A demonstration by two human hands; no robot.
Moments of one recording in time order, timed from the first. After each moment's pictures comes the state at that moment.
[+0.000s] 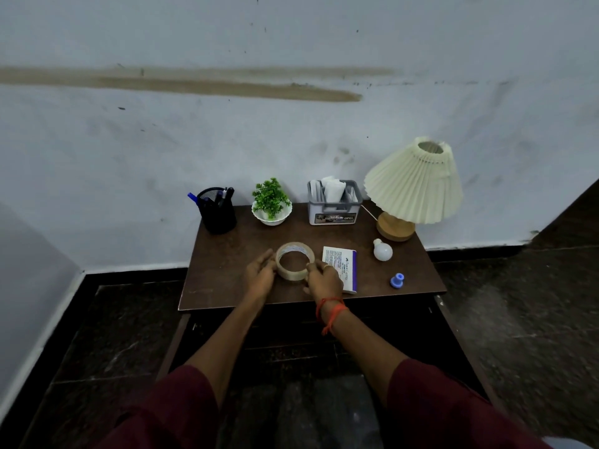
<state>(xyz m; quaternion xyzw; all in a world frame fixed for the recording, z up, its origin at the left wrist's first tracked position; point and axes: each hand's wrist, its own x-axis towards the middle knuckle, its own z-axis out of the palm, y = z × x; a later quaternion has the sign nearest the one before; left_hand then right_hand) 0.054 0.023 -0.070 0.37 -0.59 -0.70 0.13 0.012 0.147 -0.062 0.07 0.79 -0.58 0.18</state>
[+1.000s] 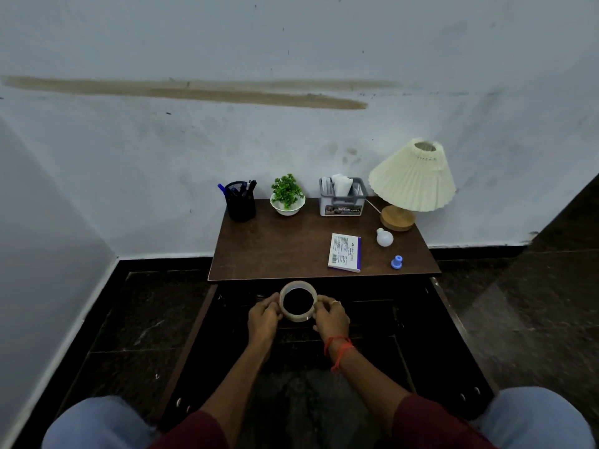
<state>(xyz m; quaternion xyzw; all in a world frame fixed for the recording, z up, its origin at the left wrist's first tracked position) 0.204 0.096 -0.070 0.44 -0.54 -0.70 0.15 0.138 0.205 -0.089 0.09 0.79 -0.57 0.20</state>
